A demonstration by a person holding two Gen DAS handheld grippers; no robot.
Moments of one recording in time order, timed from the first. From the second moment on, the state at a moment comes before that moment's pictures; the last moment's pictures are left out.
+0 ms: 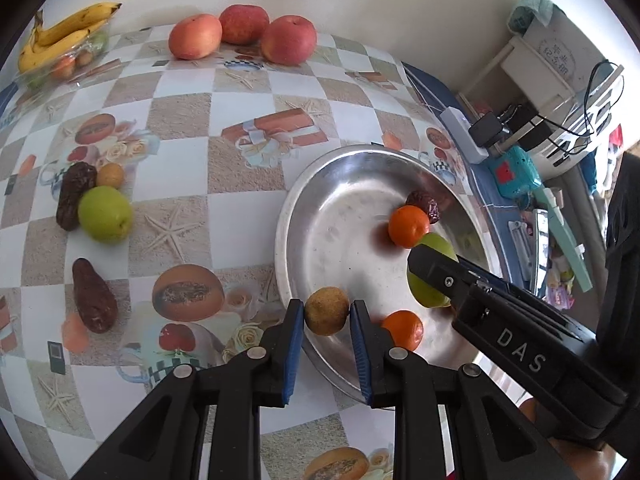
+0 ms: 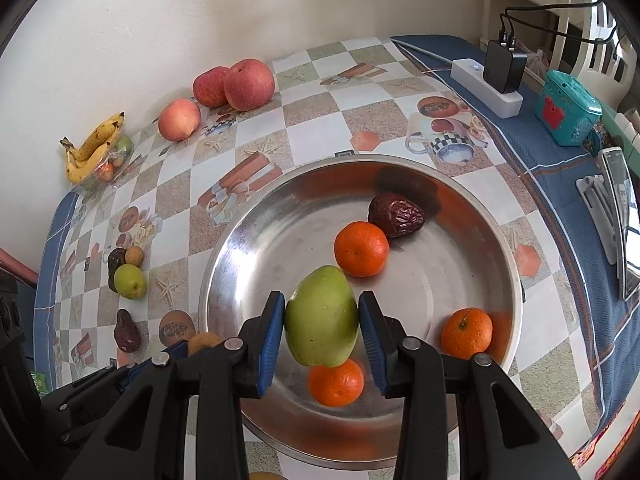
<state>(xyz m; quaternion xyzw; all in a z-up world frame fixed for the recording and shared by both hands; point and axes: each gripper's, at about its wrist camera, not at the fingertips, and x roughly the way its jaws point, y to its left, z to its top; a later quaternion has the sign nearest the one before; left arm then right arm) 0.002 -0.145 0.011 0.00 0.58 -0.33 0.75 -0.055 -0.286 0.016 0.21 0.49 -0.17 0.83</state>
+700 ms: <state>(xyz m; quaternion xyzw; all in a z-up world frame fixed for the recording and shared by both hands) 0.025 -0.108 0.010 0.00 0.57 -0.23 0.79 -0.051 -0.282 0.015 0.18 0.50 -0.18 0.83</state>
